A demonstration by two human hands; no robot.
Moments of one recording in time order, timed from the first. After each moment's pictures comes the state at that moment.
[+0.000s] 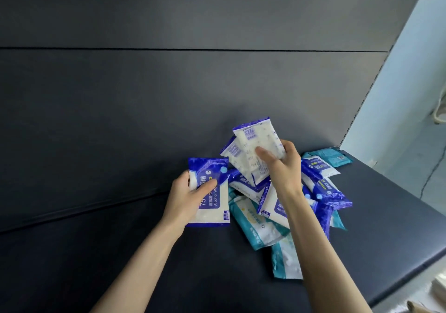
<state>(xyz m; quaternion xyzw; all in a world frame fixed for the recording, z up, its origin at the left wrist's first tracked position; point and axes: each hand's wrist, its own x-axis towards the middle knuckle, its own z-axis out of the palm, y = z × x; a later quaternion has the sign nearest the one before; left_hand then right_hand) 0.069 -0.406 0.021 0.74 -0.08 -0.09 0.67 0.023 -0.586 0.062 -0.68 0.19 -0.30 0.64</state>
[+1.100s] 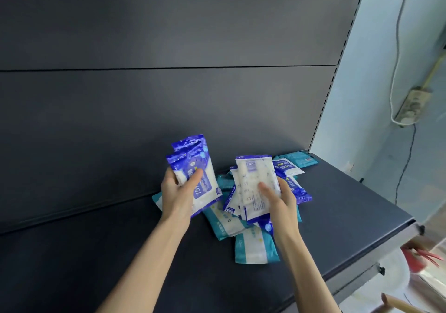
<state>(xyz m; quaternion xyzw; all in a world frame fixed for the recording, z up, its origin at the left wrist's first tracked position) 0.022 -0.456 0.046 0.60 -0.03 -0.01 0.80 -0.074 -0.608 0.027 -0.61 0.22 -0.29 0.71</state>
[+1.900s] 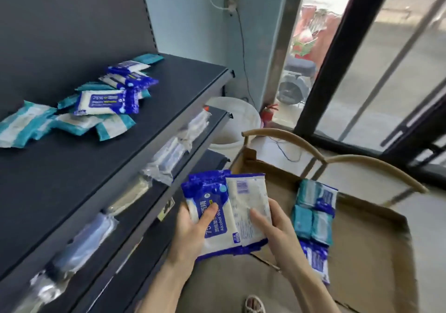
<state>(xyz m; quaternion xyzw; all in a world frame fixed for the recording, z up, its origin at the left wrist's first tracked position) -0.317 -0.406 -0.059 0.62 -0.20 -0.42 0.63 -0.467 -0.480 -0.071 -0.49 0.41 -0.32 0.70</state>
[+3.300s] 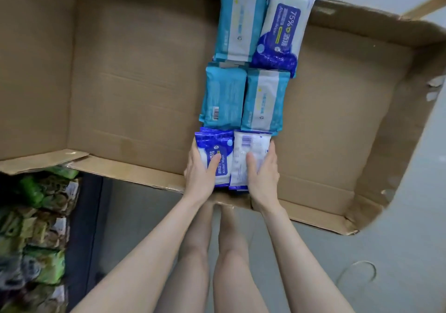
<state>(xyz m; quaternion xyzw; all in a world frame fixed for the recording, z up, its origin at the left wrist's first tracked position) -0.587 -0.619 -0.536 0.80 -0.30 -0.49 0.18 -0.725 -0.635 -0.530 -0.45 0.76 -0.07 0.47</state>
